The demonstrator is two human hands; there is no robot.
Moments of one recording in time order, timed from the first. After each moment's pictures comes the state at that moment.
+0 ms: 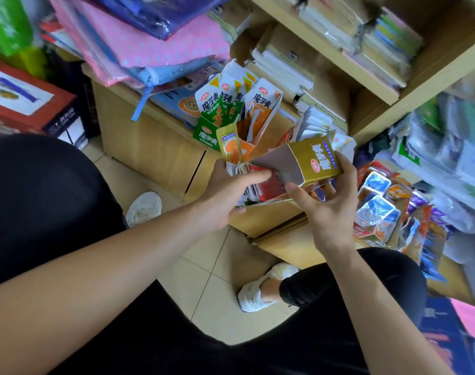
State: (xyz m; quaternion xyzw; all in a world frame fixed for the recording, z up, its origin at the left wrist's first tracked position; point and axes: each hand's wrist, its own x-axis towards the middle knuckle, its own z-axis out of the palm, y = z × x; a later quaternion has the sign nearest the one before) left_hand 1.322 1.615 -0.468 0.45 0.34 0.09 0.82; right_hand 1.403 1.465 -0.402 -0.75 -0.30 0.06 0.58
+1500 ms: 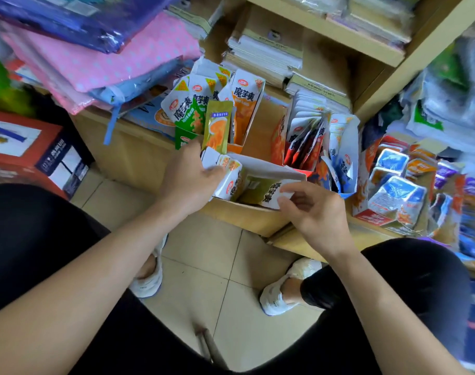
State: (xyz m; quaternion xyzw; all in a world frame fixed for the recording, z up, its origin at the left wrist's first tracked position) left_hand 1.326 1.664 -0.455 0.76 0.28 0.22 0.54; right_hand 1.438 1.452 -0.441 -0.85 -0.33 0.06 0.41
